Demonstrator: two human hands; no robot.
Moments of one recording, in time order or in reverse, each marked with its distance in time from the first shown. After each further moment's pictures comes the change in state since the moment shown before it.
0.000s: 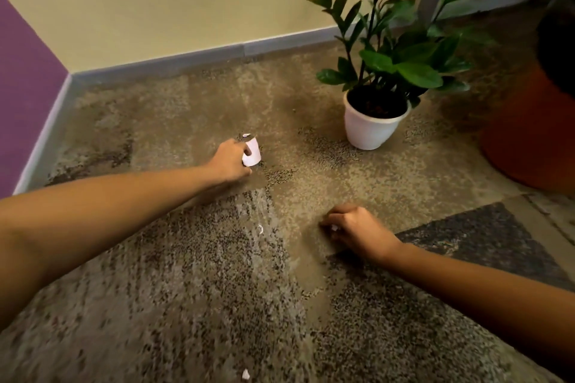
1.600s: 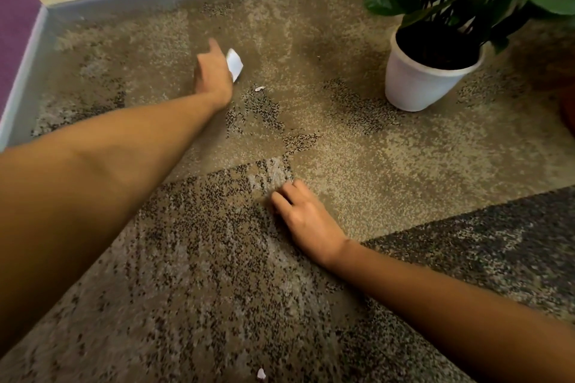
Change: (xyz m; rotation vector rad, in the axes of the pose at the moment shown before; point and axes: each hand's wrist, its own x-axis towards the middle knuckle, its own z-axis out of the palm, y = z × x) left_hand 0.086 -0.048 -0.006 -0.080 0.451 -0.377; right_hand 0.070 -0.087 0.069 0.052 0.215 -0.110
